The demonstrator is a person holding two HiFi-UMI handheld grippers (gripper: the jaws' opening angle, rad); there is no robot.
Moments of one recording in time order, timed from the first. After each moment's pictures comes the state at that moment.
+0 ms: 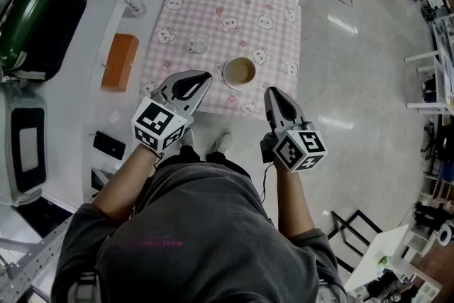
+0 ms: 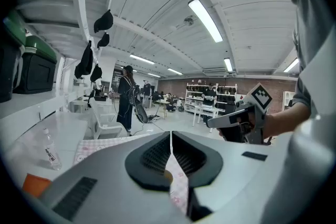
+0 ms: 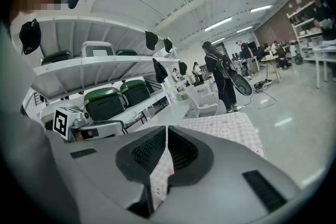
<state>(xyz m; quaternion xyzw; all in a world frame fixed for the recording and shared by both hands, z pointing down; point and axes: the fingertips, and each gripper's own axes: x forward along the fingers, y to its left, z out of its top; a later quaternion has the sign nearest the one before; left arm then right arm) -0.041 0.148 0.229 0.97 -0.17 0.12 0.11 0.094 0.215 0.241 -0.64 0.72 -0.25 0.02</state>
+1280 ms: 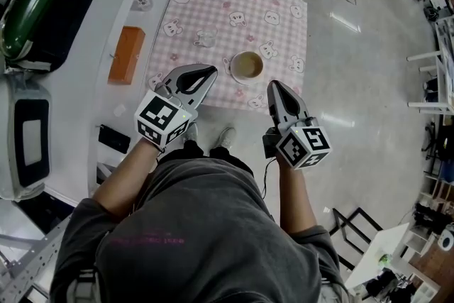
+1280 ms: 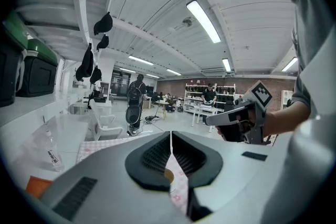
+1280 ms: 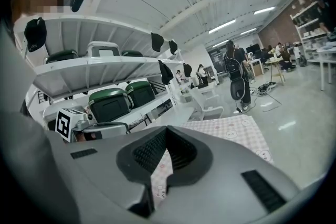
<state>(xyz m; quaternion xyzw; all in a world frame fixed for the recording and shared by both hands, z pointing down) -0.057 0.151 0.223 0.97 -0.17 0.12 0.10 0.068 0.211 0.226 -0.64 0.73 -0.24 0.02</state>
